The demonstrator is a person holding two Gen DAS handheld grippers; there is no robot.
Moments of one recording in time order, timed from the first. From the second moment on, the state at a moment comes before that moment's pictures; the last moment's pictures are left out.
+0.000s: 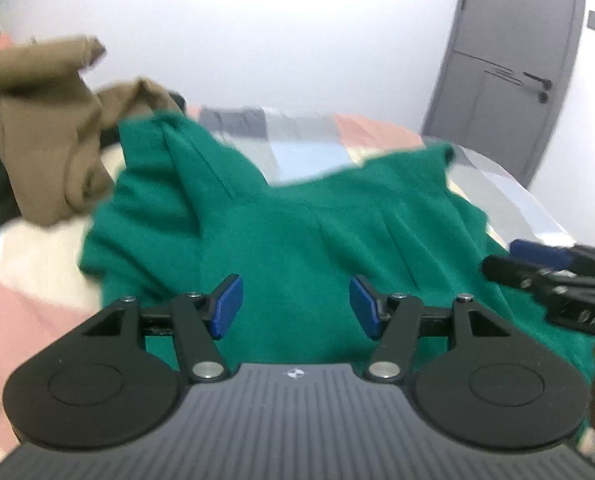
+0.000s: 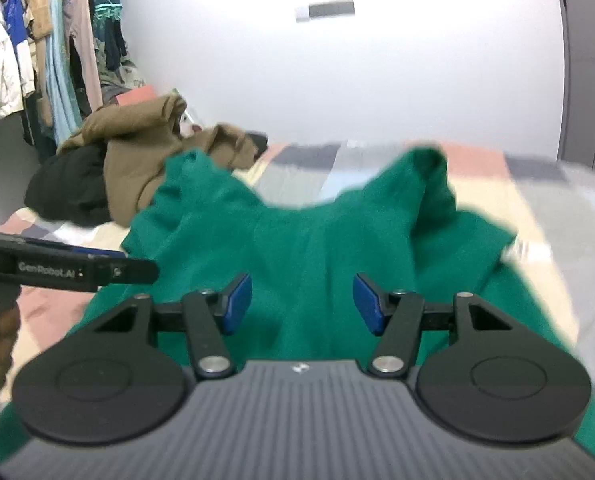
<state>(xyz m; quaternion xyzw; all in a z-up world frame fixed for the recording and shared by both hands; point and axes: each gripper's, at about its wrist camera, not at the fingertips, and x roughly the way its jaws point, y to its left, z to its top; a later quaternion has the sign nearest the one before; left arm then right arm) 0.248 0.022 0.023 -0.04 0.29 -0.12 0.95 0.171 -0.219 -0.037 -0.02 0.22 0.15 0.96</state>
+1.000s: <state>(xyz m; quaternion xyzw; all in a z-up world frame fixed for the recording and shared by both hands) 0.473 0.079 -0.049 -0.05 0.29 -0.04 0.95 0.428 -0.300 -0.113 0.03 0.25 0.09 0.96</state>
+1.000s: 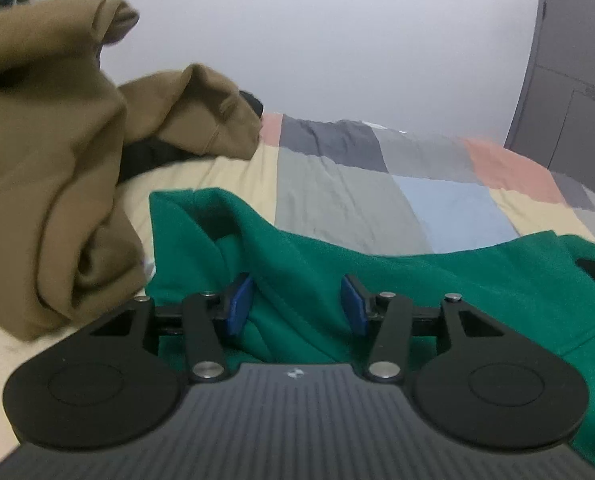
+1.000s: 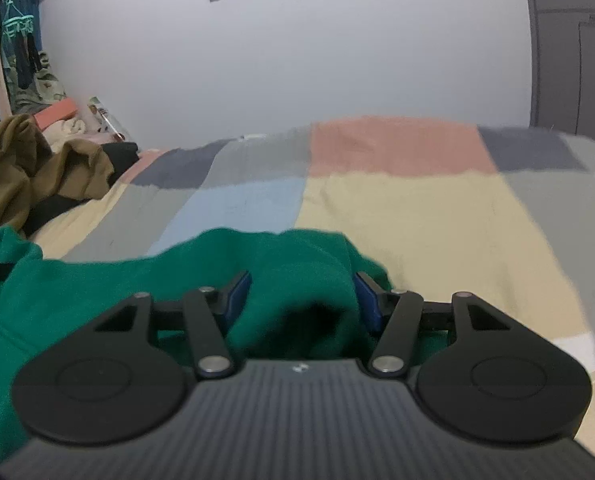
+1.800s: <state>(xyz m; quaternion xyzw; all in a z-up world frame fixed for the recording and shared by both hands) 0.335 0.038 0.048 -0.09 0.26 -0.07 0.96 0.326 -0.270 -0.033 0.00 0.22 0.10 0.97</state>
